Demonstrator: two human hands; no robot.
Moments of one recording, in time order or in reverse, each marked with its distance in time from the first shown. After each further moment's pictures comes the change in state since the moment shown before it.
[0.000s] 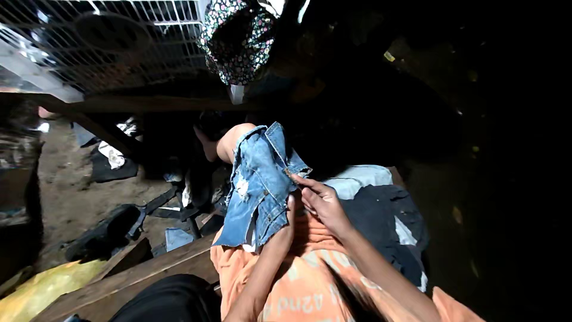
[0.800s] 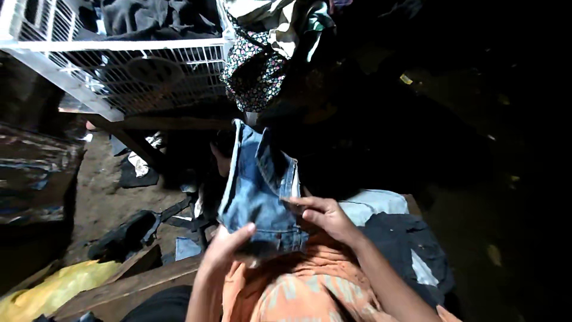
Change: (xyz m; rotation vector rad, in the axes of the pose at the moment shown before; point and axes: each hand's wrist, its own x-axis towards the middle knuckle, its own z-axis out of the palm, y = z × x) left_hand -0.012 -0.020 -0.091 -0.733 0.108 0.164; right_hand 0.031 -0.010 -0.025 -0.203 -0.346 -0.126
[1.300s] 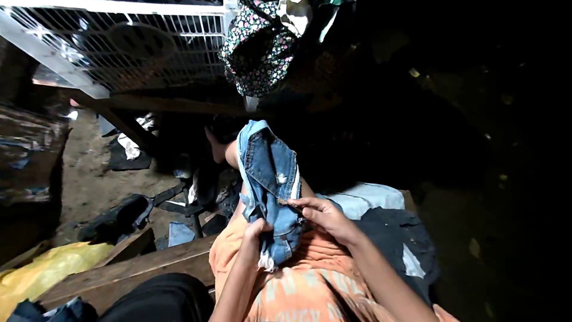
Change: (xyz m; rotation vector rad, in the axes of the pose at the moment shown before) left_hand 0.006 -0.021 0.061 -0.251 0.182 -0.245; right_hand -0.006 -0.005 0.001 0.240 -0.032 0.436
